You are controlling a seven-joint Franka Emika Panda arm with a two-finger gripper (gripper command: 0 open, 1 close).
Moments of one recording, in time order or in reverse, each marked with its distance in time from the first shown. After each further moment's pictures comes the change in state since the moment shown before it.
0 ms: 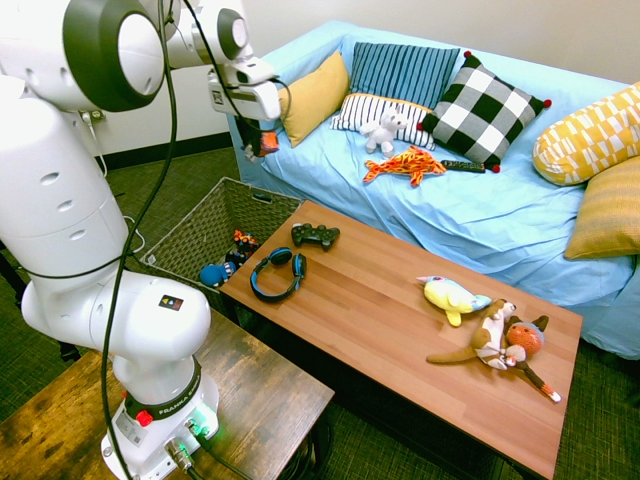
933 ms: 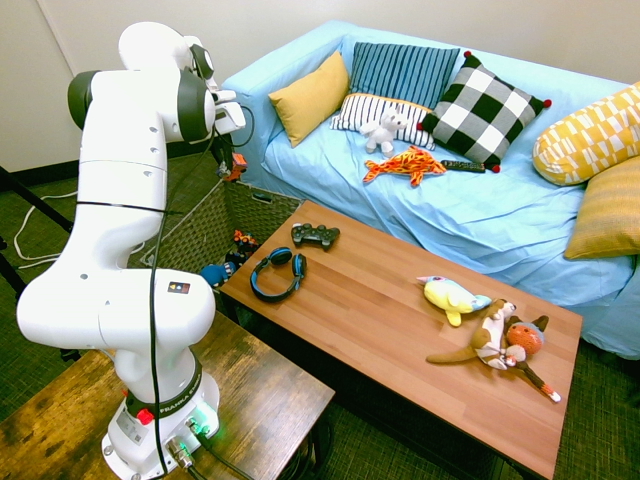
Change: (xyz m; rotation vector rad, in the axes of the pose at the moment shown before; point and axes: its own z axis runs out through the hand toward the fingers) arm -0.110 -0.189 0.102 -0.351 0.065 -0.259
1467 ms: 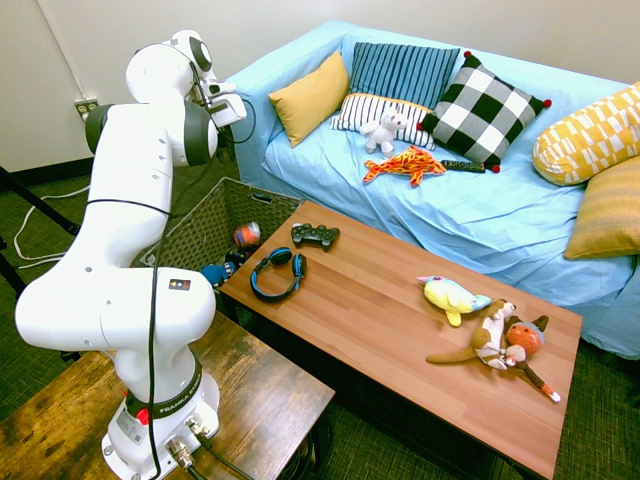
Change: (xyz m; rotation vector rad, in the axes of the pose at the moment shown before) arm 0.018 -0.014 -0.023 -0.014 0.019 -0.059
